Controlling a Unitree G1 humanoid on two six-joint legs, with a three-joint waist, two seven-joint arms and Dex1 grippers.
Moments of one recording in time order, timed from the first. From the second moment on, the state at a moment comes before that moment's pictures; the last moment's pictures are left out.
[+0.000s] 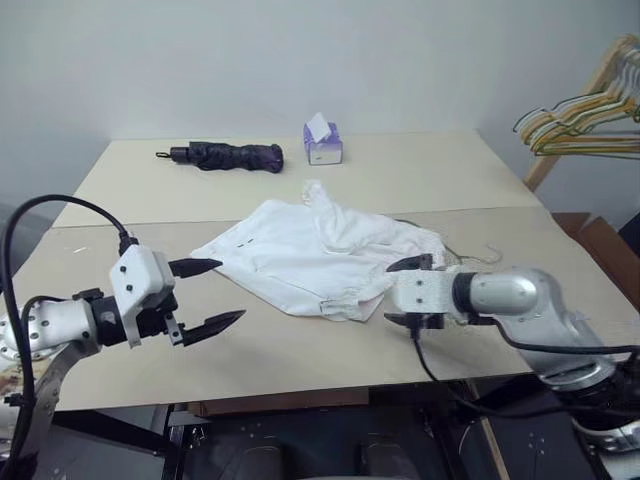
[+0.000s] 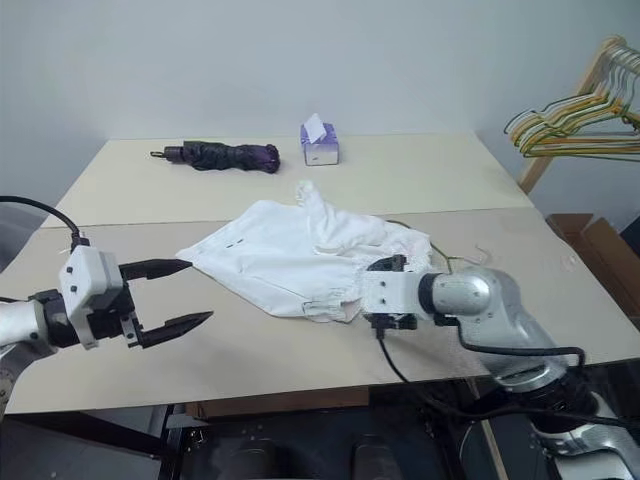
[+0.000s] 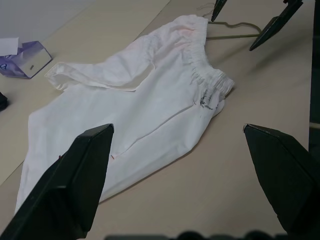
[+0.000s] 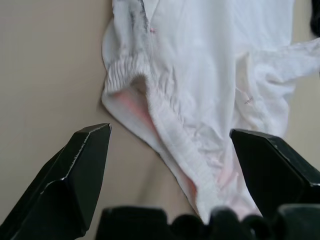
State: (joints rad) left arm 0.07 0.89 0.37 -0.53 -0.56 0.46 -0.98; right arm -0.43 -0.75 0.37 -0.47 -0.26 0.52 1.04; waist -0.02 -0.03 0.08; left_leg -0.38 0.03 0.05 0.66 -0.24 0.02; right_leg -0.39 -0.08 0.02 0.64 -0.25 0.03
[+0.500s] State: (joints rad) left arm 0.06 0.89 0.35 -0.52 -0.55 0.46 -0.99; right arm -0.65 -0.52 0.78 -0.34 -0.54 0.95 1.02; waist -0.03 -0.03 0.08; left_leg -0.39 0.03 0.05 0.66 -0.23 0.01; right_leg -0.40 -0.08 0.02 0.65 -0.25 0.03
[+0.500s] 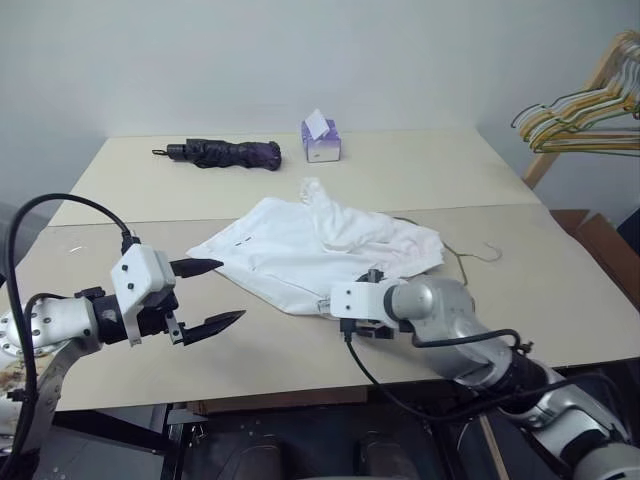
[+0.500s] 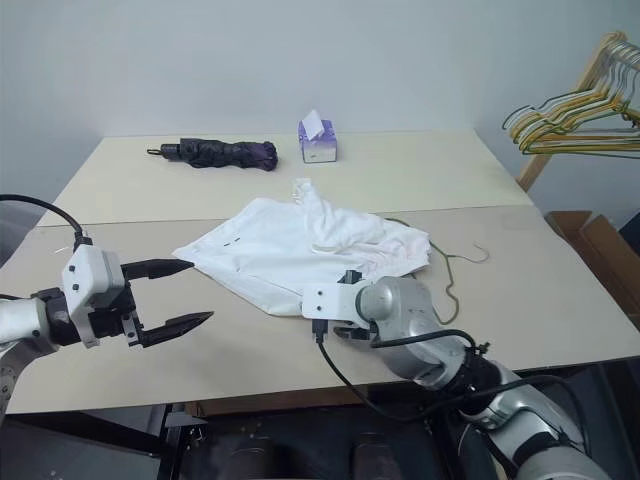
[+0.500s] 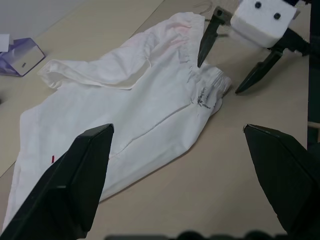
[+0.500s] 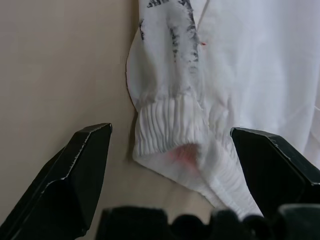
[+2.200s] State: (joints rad) left arm -0.35 0.76 -0.22 0.28 0.44 -0.17 -0.65; right arm -0.43 -0.88 0.36 -0.36 -0.21 0.18 1.07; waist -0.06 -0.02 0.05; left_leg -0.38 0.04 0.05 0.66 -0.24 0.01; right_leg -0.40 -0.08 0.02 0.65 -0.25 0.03
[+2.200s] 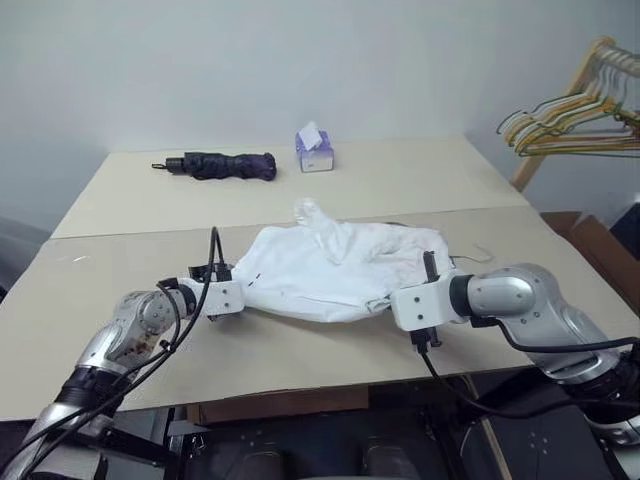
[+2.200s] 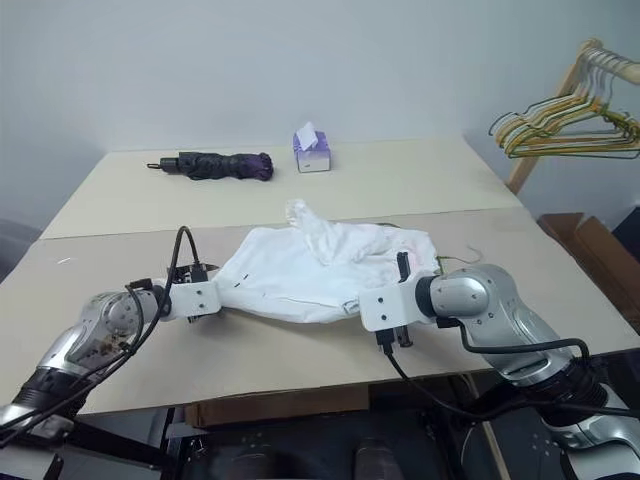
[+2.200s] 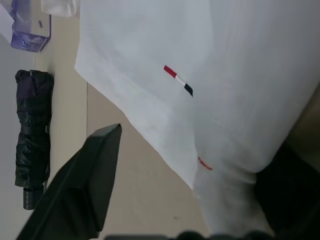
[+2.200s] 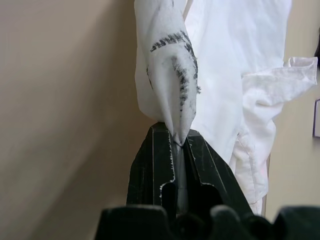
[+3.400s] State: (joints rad) left arm -0.59 0.81 -0.12 0.04 0.00 0.17 -0.95; right arm -0.95 -0.70 0.31 0.49 -0.23 -0.40 0.95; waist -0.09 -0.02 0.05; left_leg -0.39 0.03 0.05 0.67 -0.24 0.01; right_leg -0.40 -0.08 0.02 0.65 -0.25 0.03
